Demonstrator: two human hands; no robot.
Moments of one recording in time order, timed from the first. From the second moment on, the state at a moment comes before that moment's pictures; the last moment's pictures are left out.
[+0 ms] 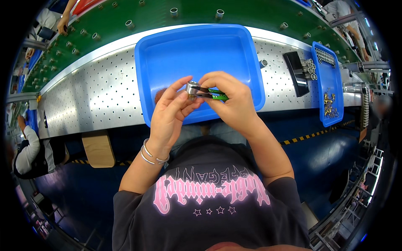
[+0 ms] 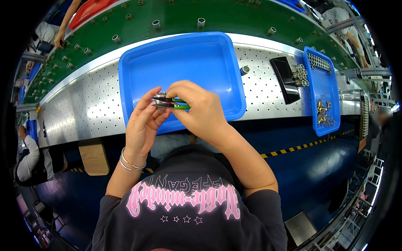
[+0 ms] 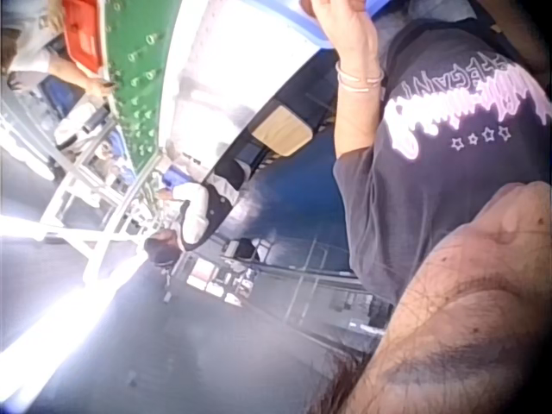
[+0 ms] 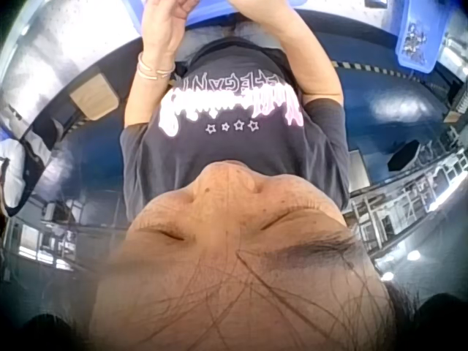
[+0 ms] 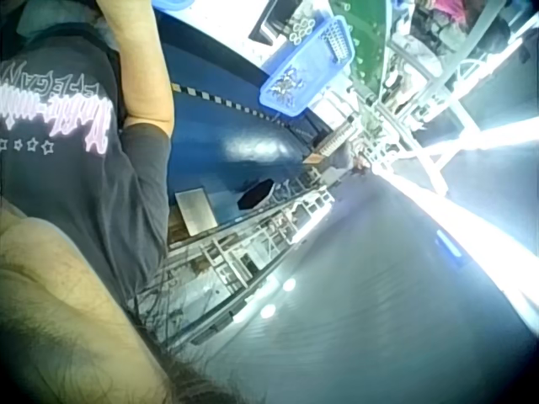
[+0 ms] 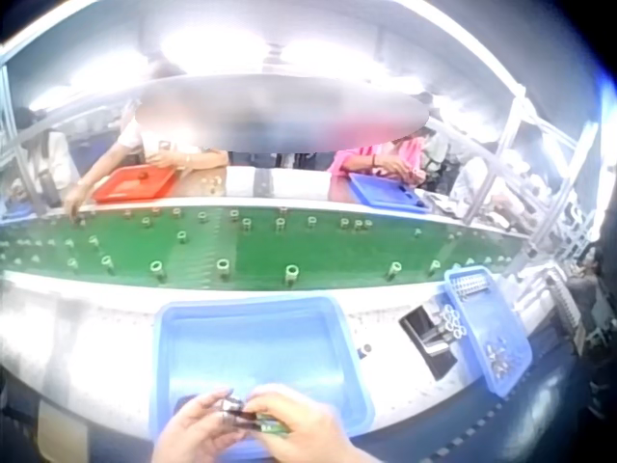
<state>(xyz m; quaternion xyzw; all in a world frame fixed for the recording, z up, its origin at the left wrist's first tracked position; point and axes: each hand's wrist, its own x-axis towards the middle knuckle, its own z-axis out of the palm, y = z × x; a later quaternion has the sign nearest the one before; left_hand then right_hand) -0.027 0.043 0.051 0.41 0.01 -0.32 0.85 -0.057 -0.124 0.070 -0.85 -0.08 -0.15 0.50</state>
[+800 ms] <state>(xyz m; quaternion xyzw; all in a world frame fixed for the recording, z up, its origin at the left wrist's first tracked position) -0.032 0.038 0.047 0.52 -0.14 -0.29 0.79 -0.071 -0.134 0.081 -0.85 -0.04 -0.16 0.49</state>
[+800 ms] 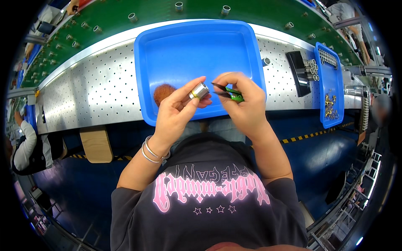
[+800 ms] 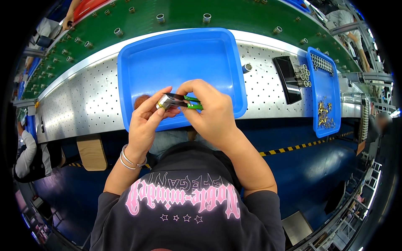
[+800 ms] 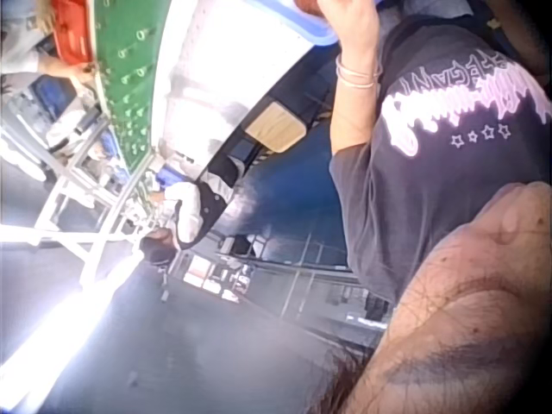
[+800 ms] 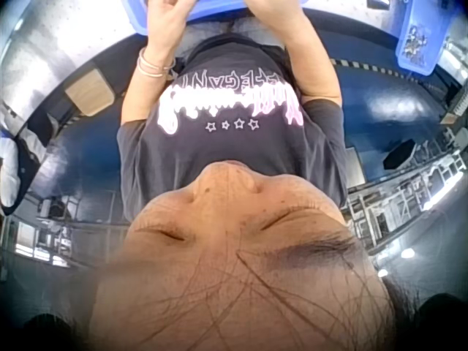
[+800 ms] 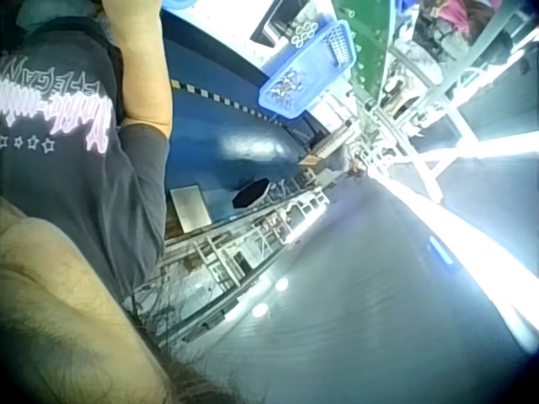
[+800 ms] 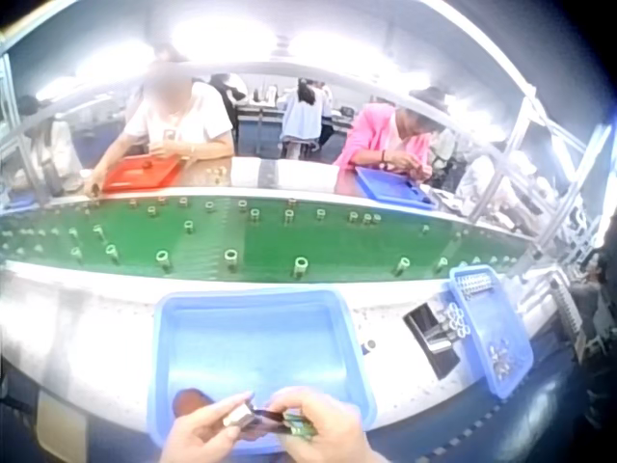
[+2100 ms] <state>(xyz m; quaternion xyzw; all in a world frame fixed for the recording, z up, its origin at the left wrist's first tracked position) -0.032 0.035 0.050 0.49 -0.07 -0.24 0.83 -0.073 -0.129 0.075 -0.88 -0.03 -0.17 0.43</state>
